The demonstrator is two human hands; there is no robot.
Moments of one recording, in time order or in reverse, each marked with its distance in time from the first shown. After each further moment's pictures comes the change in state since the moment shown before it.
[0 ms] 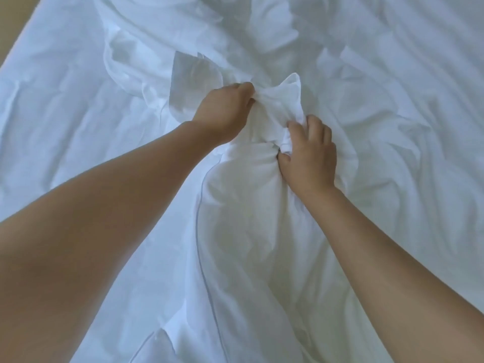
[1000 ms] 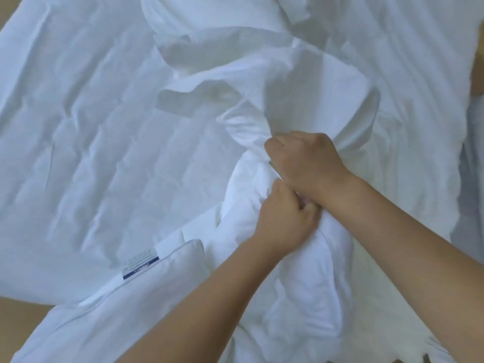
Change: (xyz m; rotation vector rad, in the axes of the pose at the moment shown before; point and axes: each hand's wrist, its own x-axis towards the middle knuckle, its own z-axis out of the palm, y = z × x) left_hand -0.207 0.180 0.010 -1.053 -0.026 -0.424; right_hand -0.089 -0.038 -0.107 -0.208 0.111 -0.855
